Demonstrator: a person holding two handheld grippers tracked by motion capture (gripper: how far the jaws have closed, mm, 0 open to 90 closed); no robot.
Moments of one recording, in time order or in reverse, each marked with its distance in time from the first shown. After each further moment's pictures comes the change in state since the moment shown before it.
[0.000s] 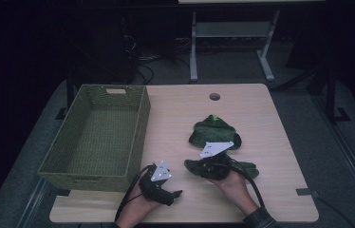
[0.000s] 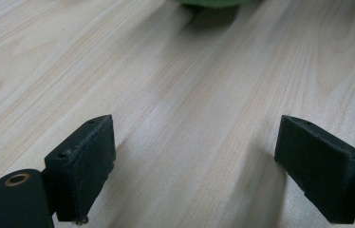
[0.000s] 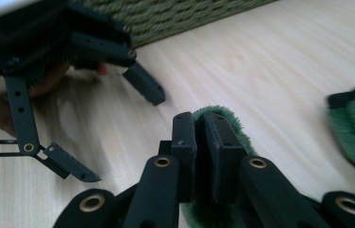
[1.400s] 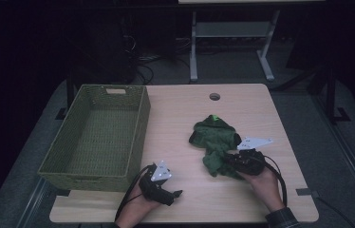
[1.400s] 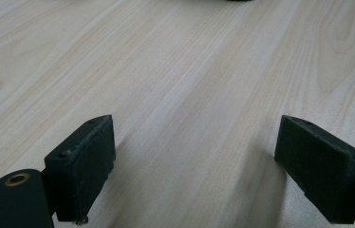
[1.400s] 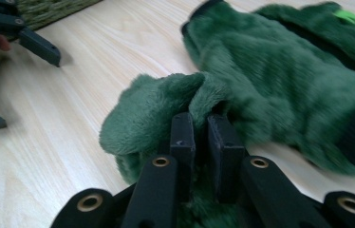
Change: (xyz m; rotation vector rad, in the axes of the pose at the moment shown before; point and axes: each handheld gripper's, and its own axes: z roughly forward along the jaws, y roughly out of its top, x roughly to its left) left arm 0.000 0.000 0.000 0.004 -0.001 -0.003; right arm -0.054 -0.048 -0.065 0.005 -0.192 0.153
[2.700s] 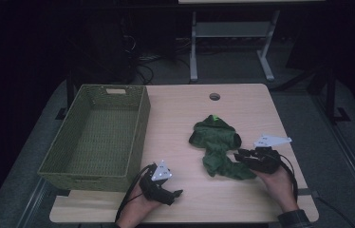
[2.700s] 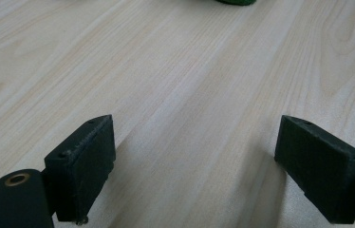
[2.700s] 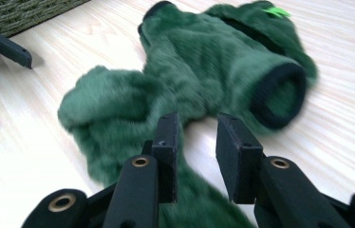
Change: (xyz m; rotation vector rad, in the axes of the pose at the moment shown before) left arm 0.000 0.001 0.001 0.002 0.001 0.000; right arm -0.028 -0.014 -0.029 -0.036 -0.053 0.048
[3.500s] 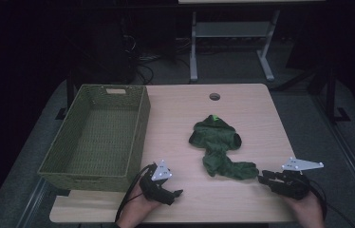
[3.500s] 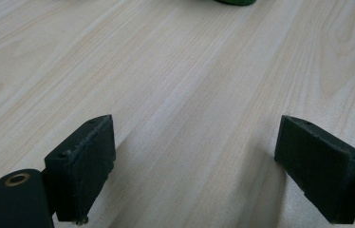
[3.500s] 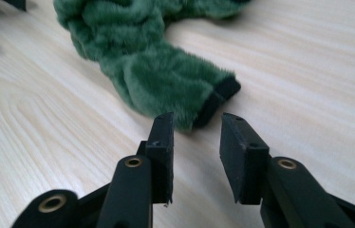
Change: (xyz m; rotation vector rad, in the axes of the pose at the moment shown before) left arm 0.000 0.000 0.000 -0.001 -0.002 0.001; right arm -0.007 -0.072 -0.055 0.057 -0.028 0.100
